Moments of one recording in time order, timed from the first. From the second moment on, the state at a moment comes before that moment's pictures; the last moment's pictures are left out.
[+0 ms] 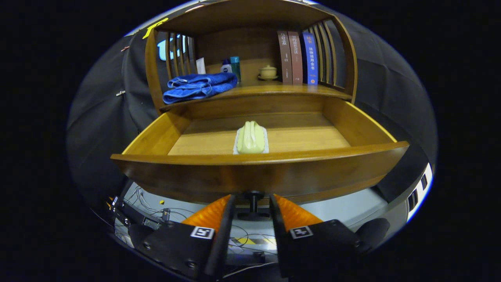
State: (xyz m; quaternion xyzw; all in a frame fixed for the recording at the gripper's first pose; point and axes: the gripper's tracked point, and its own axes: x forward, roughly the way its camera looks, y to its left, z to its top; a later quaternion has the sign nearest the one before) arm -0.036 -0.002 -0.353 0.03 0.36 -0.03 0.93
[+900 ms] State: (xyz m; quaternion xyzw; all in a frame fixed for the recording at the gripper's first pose) arm 0.123 0.003 -0.330 0.04 0.45 -0.02 0.89
